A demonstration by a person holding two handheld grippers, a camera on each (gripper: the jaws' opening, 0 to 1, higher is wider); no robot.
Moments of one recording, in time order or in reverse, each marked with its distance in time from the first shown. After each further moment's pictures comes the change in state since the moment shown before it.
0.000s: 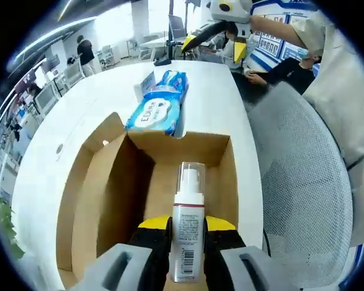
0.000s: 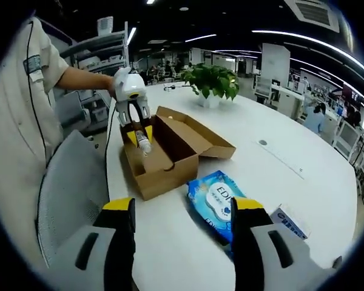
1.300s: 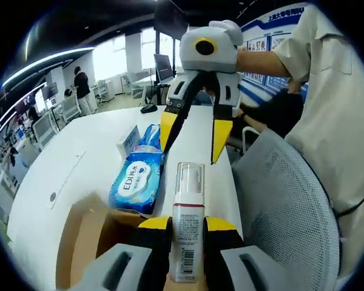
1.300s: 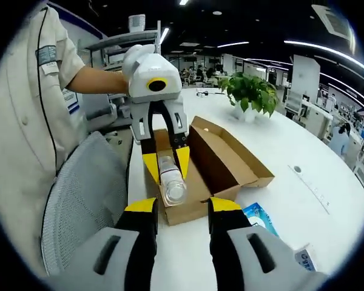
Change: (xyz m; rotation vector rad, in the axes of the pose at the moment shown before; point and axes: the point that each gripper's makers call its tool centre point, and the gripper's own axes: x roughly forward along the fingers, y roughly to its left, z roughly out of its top) left arm 0.002 -0.038 0.095 0.046 -0.279 -0.044; right arm 0.049 0.059 0.040 -0.122 -0.035 0.191
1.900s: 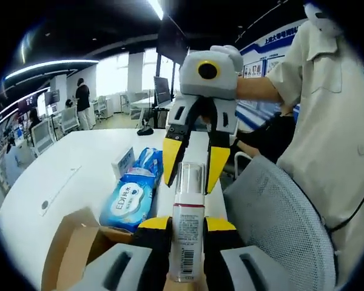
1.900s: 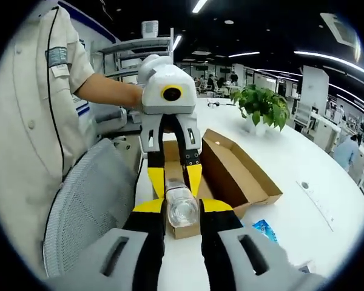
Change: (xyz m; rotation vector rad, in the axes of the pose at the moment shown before) left arm -0.001 -0.013 0.024 -0.034 -0.182 -0.055; right arm 0.006 0.015 0.021 -0.042 -0.061 0.054
